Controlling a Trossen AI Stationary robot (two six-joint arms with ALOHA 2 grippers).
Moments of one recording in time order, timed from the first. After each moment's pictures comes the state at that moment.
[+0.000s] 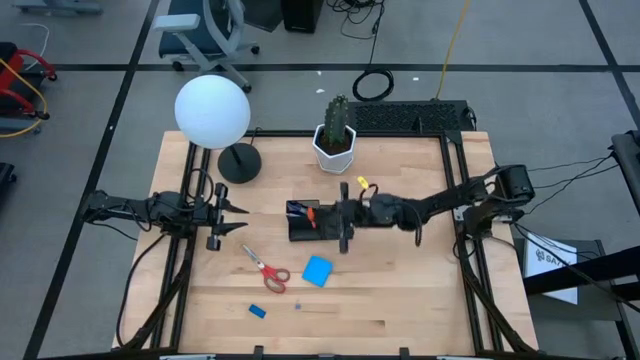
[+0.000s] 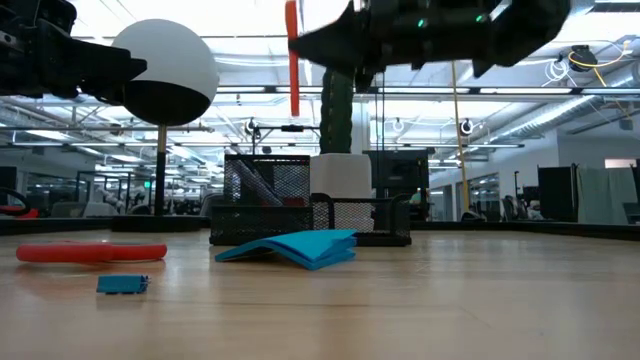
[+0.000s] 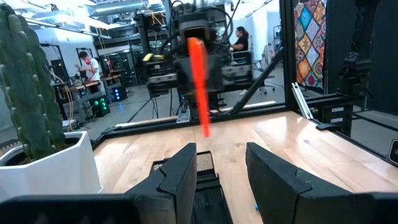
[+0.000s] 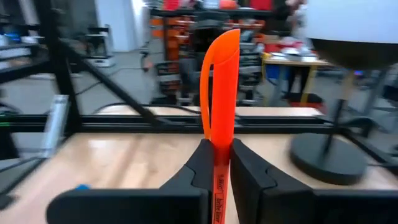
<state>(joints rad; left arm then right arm) -0.15 0.01 0.01 0.08 -0.05 0.15 0.07 1.65 0.79 0.83 0.09 0.00</state>
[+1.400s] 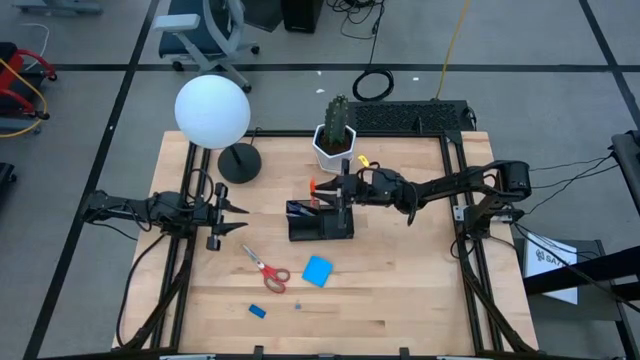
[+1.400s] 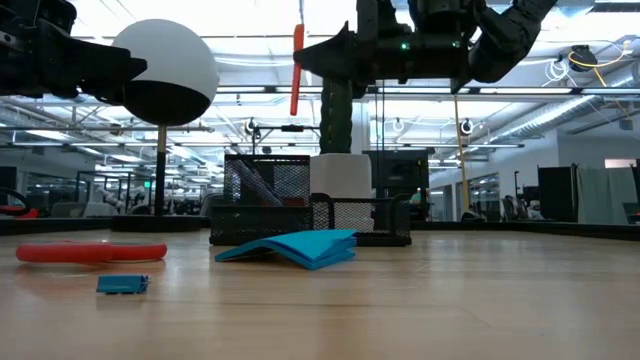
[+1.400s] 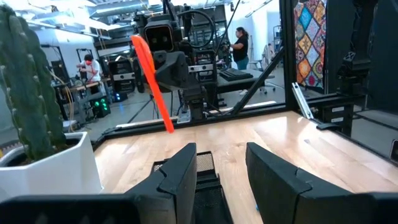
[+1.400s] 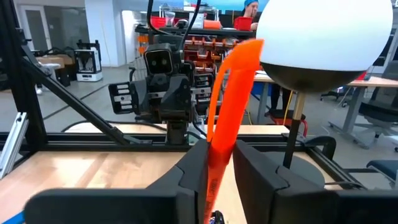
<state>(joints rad) -0.15 0.01 0.01 0.08 -0.05 0.16 -0.11 1.66 0.79 0.91 -0.06 -0.02</state>
